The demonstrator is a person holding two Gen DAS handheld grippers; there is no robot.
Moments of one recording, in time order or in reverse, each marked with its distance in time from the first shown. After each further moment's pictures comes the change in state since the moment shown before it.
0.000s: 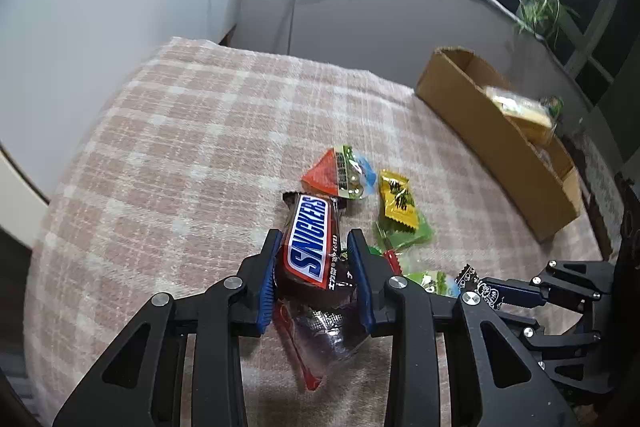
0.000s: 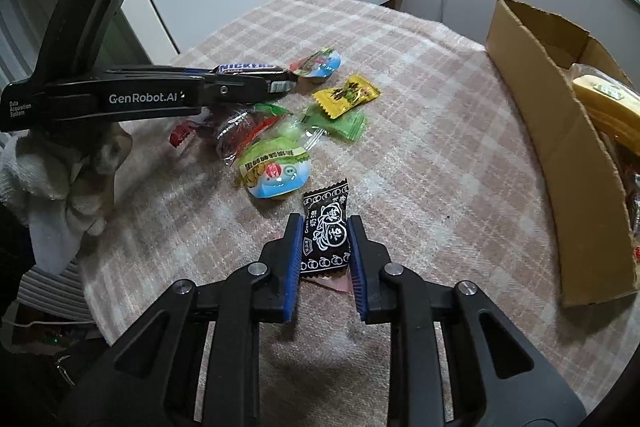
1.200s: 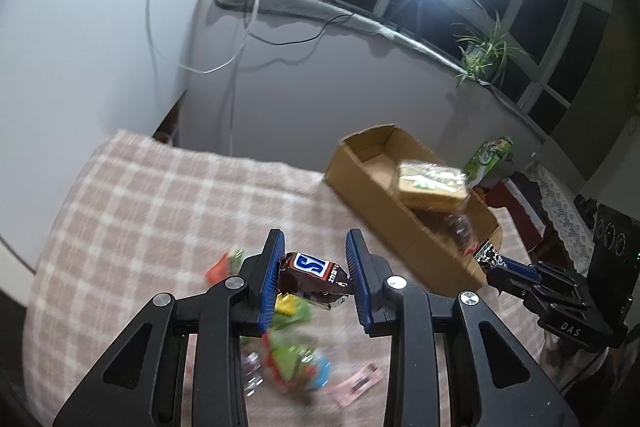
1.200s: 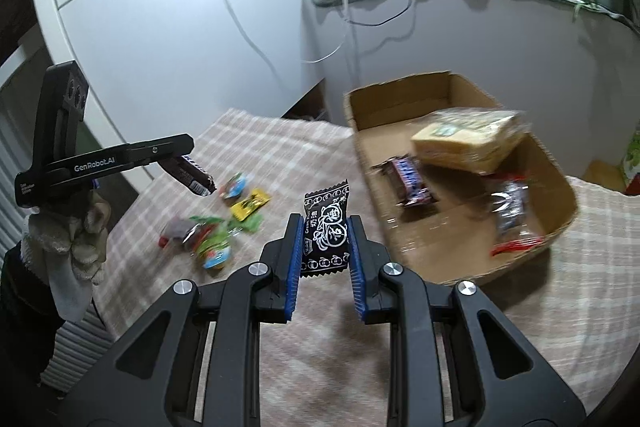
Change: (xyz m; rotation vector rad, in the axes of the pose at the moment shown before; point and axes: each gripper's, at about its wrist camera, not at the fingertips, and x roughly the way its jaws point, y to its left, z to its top) left arm -0.046 -0.069 0.053 0.040 -0.167 -0.152; right arm -0.120 -0.090 -0.006 0.239 -0.296 -0.074
